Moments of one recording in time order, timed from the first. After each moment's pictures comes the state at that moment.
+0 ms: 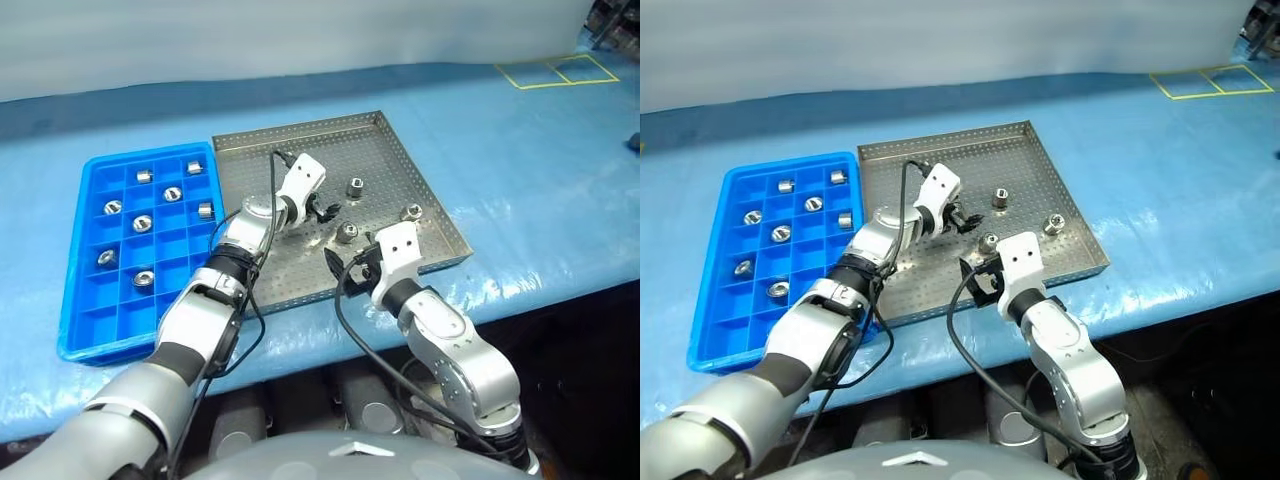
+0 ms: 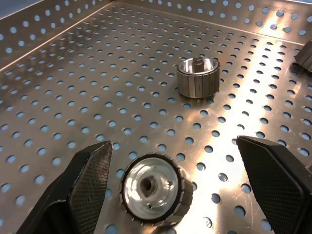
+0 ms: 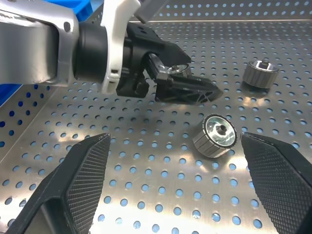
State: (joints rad) left arm -0.92 0.07 -0.18 0.96 0.00 0.21 -0.50; right arm 0.03 -0.13 0.23 -0.67 0.18 0.82 0.12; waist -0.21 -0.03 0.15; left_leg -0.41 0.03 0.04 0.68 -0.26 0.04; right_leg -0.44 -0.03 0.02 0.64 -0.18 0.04
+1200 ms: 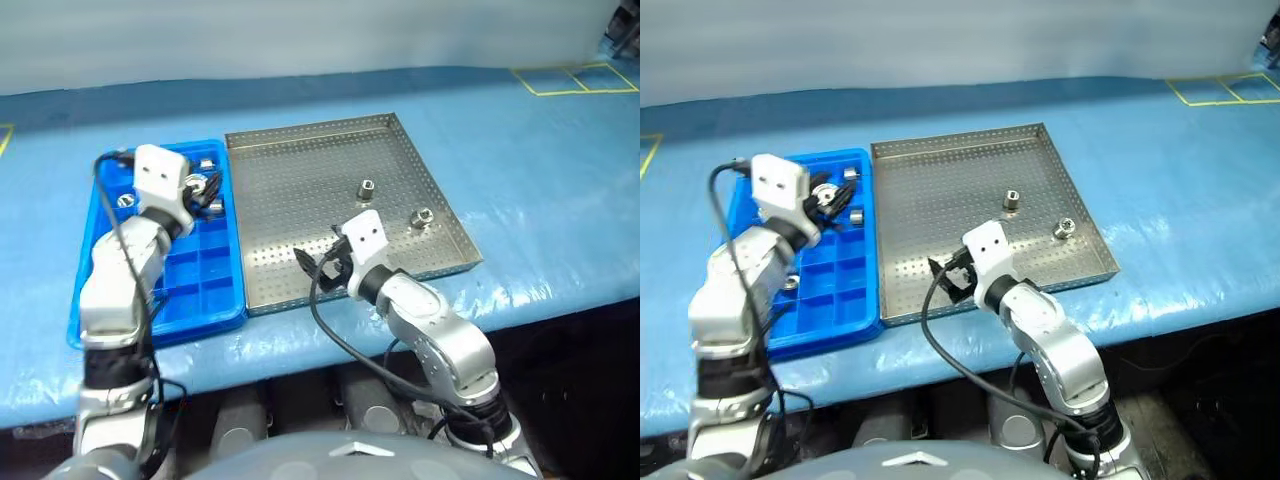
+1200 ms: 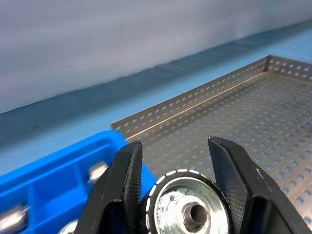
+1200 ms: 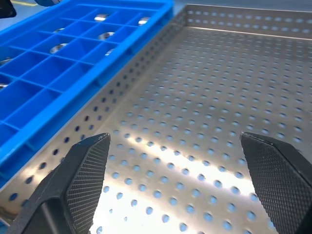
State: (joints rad) left arm -0.19 0.37 0.24 -0.45 -0.15 0.69 -0.35; right arm -0.17 -0.13 0.34 -0.51 0.20 0.81 0.25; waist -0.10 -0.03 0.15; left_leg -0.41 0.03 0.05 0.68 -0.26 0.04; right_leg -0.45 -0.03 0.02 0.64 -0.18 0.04
